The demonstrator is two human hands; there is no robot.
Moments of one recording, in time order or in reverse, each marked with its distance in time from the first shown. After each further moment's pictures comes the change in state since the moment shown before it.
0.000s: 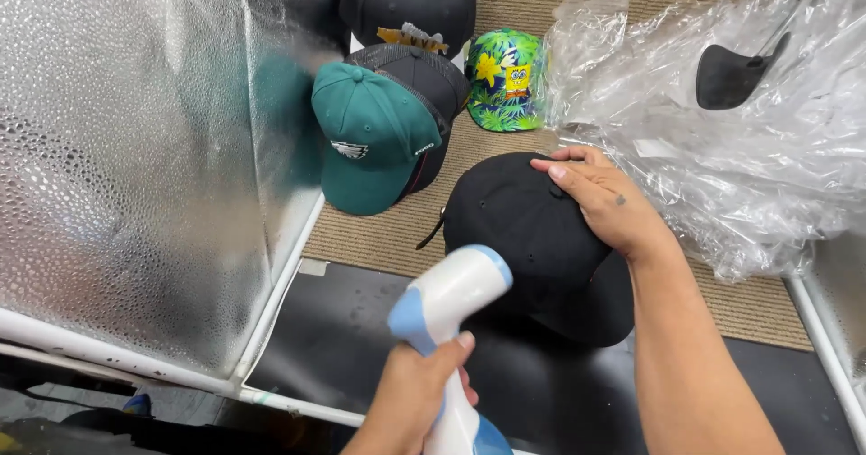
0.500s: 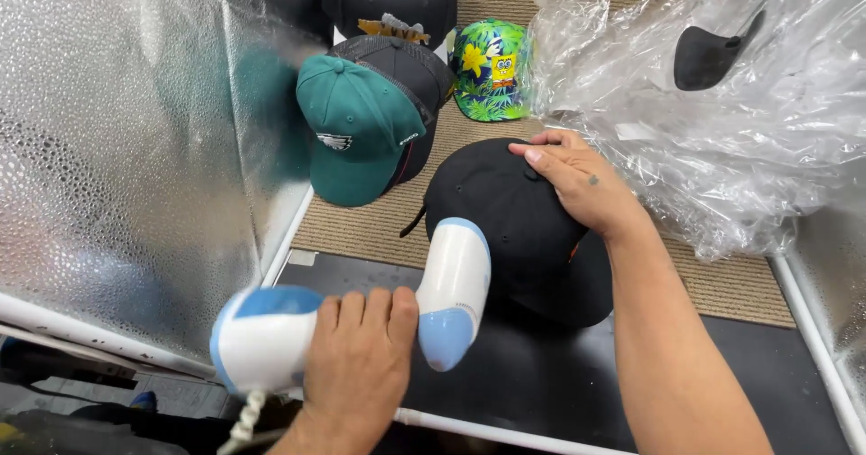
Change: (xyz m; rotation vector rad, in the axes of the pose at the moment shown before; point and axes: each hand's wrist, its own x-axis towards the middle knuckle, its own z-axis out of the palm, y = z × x) left_hand -0.009 0.006 -0.039 1.705 0.672 1.648; right_hand 0.002 0.016 -0.004 -0.032 -0.032 -0.037
